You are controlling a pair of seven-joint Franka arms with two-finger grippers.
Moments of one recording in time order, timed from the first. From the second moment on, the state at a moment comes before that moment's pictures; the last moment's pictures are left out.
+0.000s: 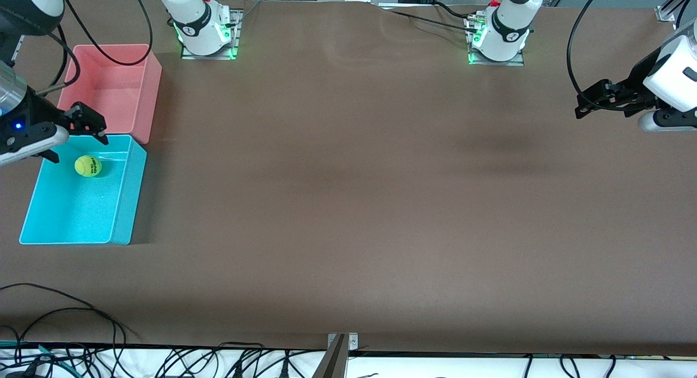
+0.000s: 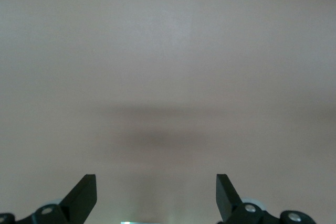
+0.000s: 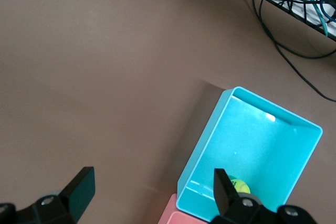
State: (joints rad) left arm -0.06 0.04 -0.01 -1.49 -0.02 1.44 -0.13; right arm -0.14 0.06 0.17 -1.63 -0.04 1.77 -0.43
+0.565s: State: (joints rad) left arm -0.07 0.04 -0.02 -1.49 -0.02 1.44 -0.13; right arm -0.09 0.03 0.05 -1.67 -0.04 1.77 -0.36
